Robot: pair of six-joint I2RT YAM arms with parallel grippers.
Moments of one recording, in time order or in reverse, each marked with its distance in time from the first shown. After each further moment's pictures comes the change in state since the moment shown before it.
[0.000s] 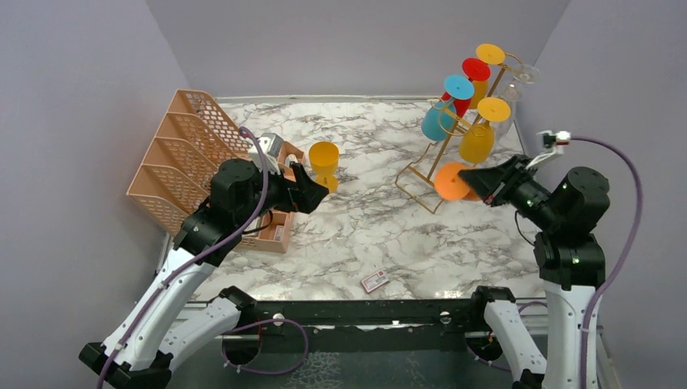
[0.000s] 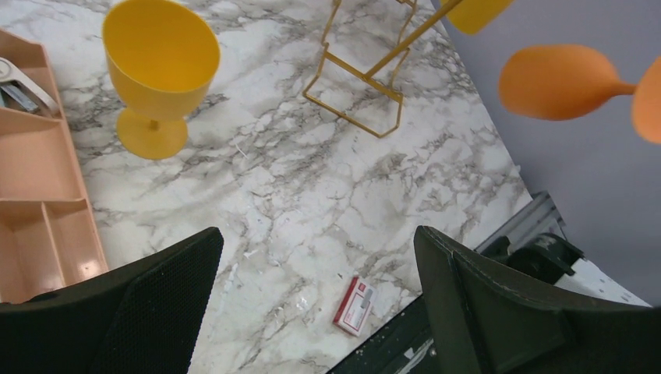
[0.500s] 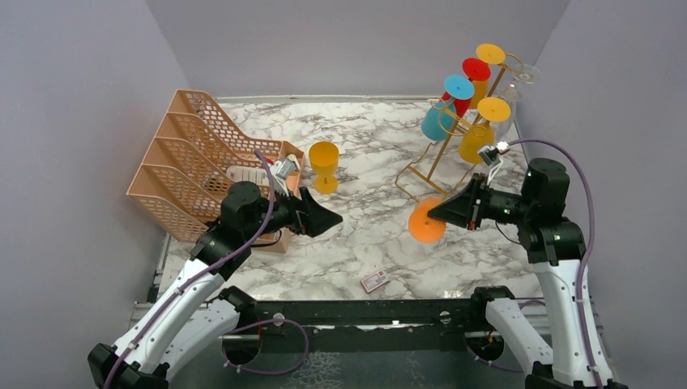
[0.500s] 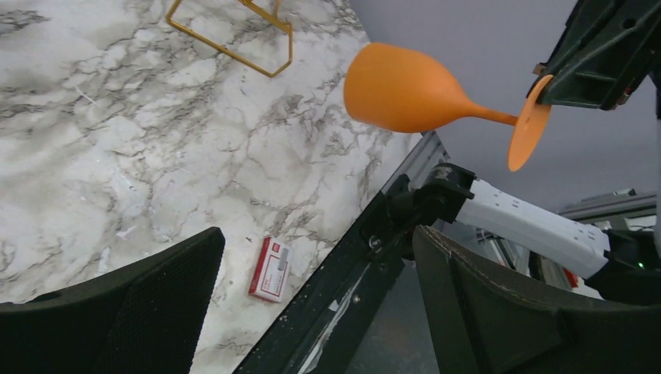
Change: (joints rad) left arm 0.000 -0.122 -0.315 0.265 0.313 -0.185; right arm 0.089 0.066 -0.155 -0.108 -0.561 -0.232
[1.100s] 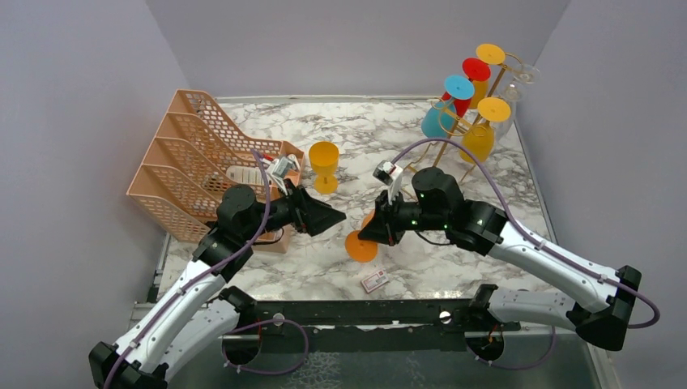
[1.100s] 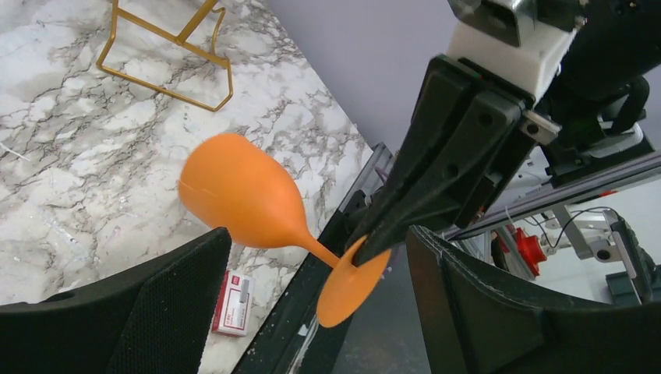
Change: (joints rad) left arm -0.015 0.025 -0.057 0.249 0.090 -0.099; right arm 0.935 0.330 0.032 0.223 0.744 0.042
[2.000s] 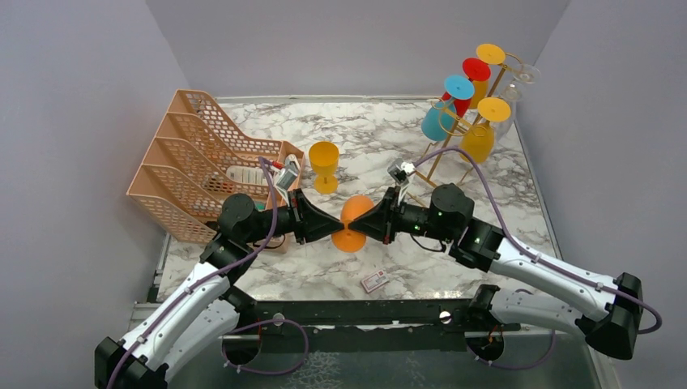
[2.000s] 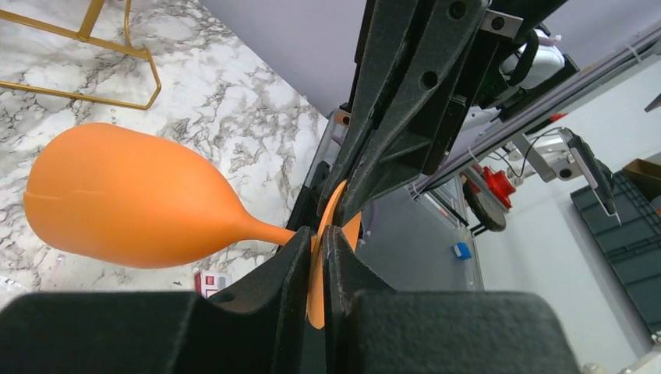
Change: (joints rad) left arm 0.000 -0.033 -0.126 0.234 0.190 -0.008; right arm 0.006 -0.089 -0.246 0.558 0.079 0.133
